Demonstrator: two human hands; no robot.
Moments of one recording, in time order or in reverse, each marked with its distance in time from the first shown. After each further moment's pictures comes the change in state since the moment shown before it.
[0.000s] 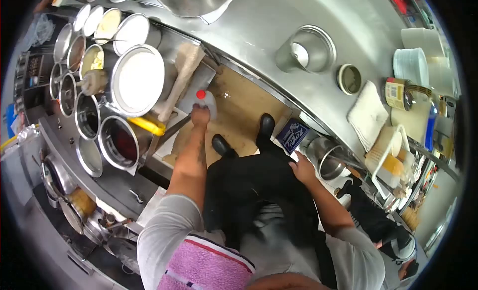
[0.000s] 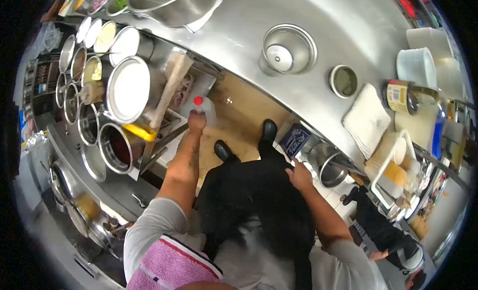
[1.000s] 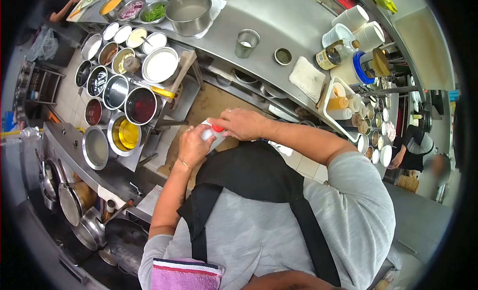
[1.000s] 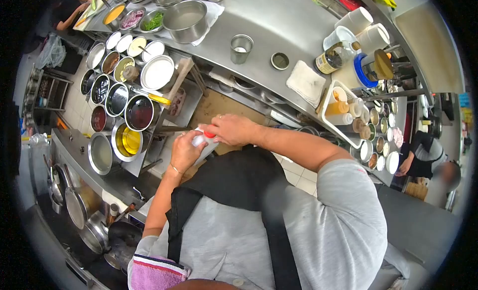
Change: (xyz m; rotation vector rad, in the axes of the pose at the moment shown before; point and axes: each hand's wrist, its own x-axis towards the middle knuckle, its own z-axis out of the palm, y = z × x) left_hand -0.386 0.103 -0.351 -0.080 -0.021 0.850; right_hand -0.181 -0.269 -0.136 -0.452 0.328 -1.226
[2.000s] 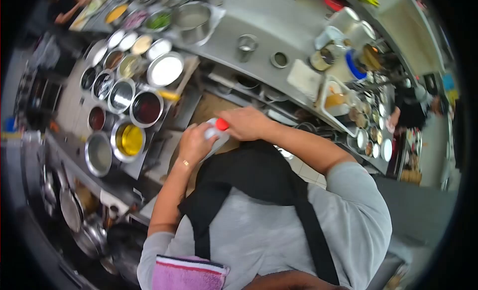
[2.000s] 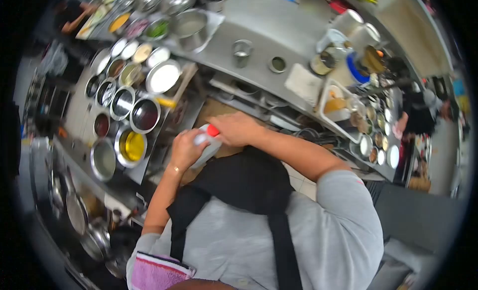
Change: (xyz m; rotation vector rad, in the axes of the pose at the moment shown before) left_hand -0.006 0.010 -0.033 0.019 -0.012 0.133; right_hand 0.001 -0.028 -0.006 0.026 0.006 0.105
